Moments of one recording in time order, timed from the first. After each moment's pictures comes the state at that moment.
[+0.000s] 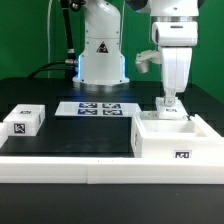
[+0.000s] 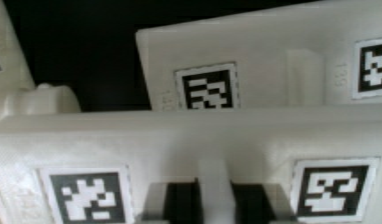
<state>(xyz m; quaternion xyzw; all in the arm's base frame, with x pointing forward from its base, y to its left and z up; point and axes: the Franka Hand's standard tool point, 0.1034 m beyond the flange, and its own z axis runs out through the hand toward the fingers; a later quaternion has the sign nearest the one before) 0.444 0.114 0.056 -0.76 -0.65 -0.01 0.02</state>
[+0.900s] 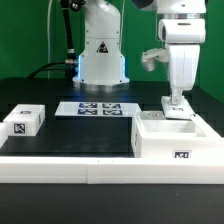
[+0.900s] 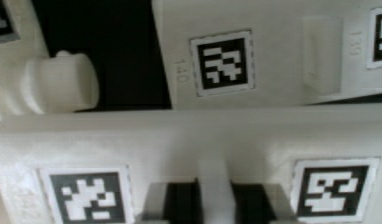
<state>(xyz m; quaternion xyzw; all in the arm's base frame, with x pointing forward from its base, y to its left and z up) 0.451 0.123 0.060 -0.76 -0.65 -0.02 0.02</state>
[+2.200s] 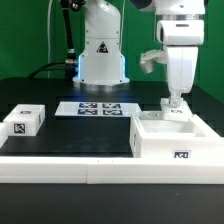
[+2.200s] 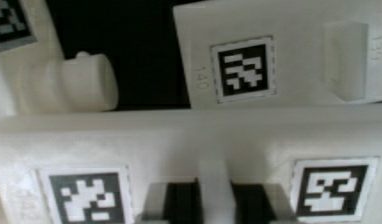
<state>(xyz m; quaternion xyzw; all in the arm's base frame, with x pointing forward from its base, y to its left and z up) 0.462 0.119 0.055 -0.76 -0.65 -0.02 0.02</state>
